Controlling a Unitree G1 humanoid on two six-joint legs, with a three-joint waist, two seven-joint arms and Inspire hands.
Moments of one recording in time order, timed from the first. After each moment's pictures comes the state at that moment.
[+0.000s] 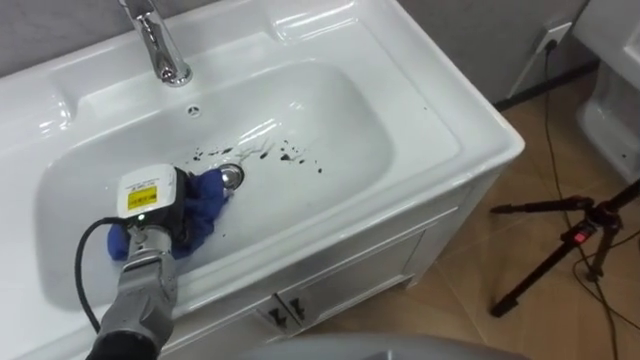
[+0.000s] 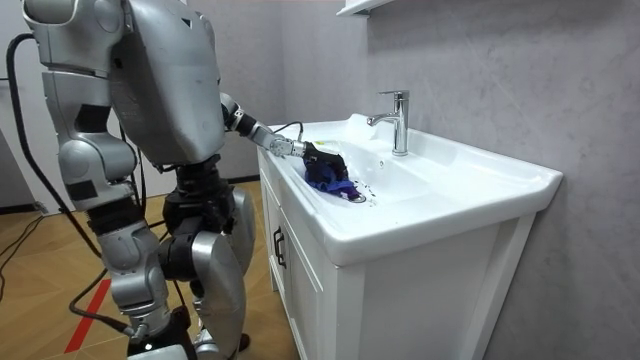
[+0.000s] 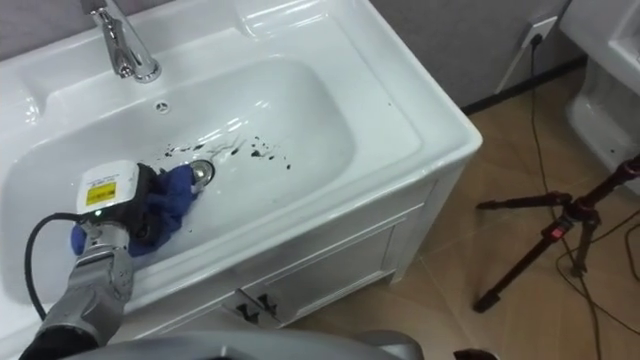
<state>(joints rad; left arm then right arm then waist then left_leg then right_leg) 0.10 0.31 -0.07 0.61 1.15 0.13 0.34 0.14 -0.27 -0.03 1.16 -0.32 0.19 0.12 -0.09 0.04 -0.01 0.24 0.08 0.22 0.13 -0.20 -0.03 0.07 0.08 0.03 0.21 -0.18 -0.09</state>
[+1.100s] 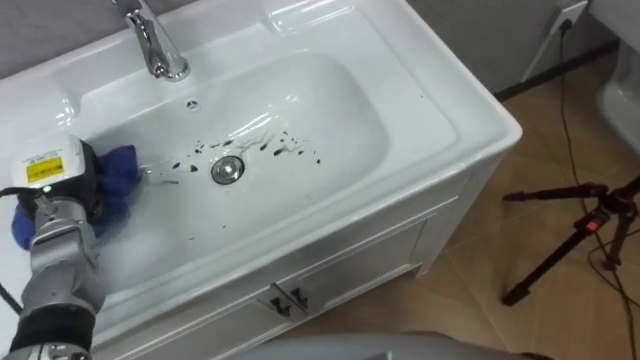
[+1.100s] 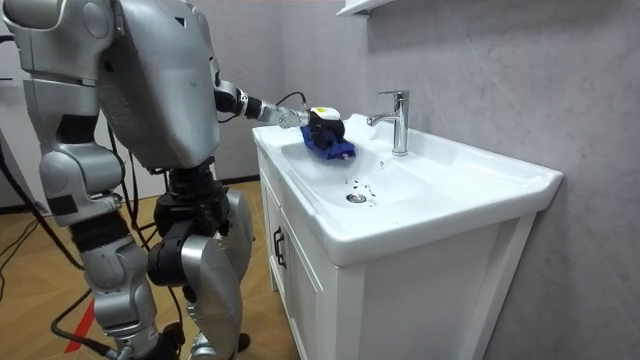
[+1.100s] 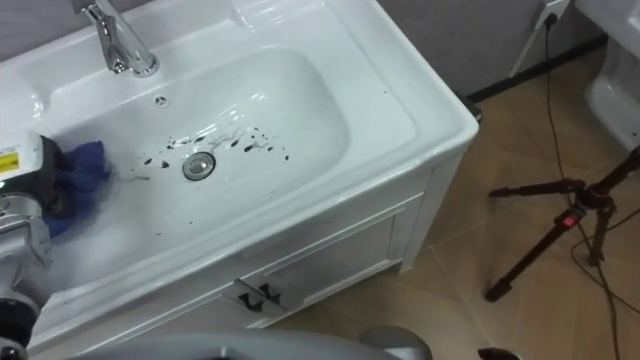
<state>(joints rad) -0.01 0.46 0.19 0.58 1.19 0.16 0.24 0.15 -0.30 -0.10 1.12 -0.32 0.17 0.10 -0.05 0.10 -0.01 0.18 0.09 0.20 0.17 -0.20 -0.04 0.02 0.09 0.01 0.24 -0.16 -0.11</state>
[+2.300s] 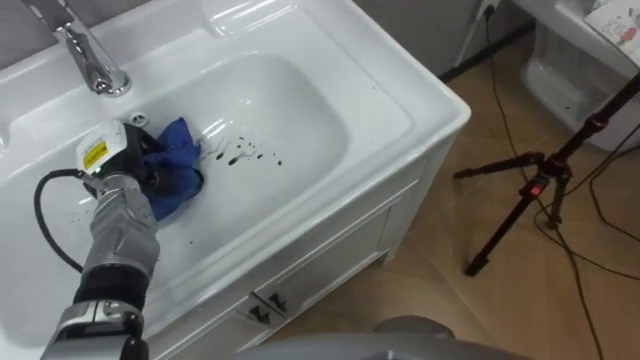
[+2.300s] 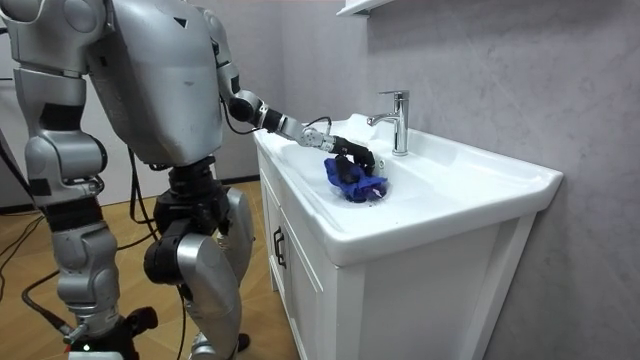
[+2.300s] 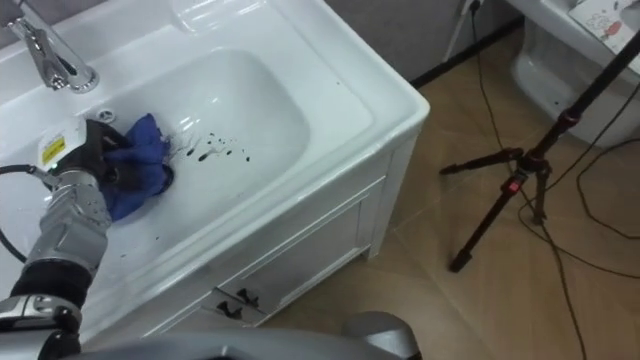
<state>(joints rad) -0.16 0.29 0.09 0.65 0.82 0.22 0.18 0.18 -0.24 -0.04 1.17 -0.27 0.16 0.08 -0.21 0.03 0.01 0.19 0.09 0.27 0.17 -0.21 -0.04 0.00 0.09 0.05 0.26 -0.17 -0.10</state>
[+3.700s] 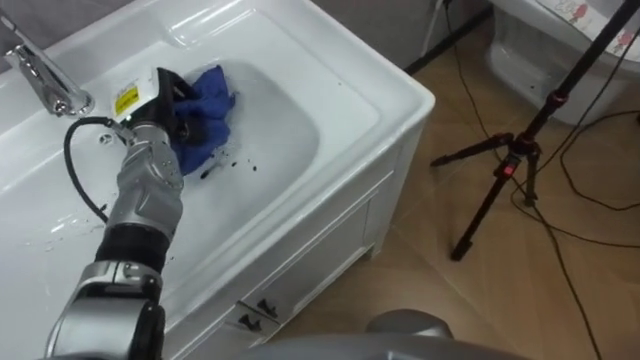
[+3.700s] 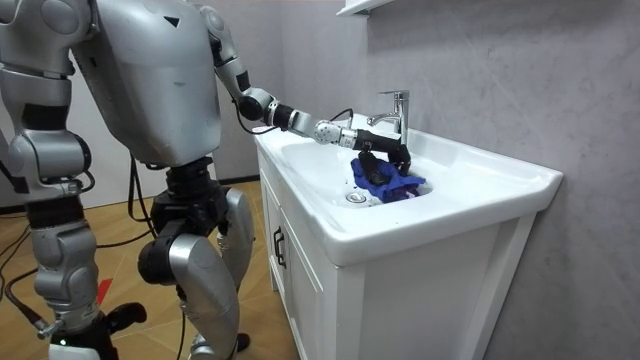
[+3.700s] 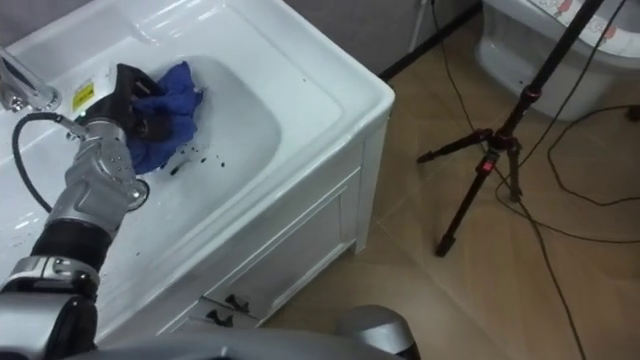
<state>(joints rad) -0.32 0.25 -0.02 0.59 0.78 0.18 0.19 0.21 -0.26 -0.04 1.19 -0.27 0.14 0.11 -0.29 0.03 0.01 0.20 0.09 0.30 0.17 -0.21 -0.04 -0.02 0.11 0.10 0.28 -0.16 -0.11</state>
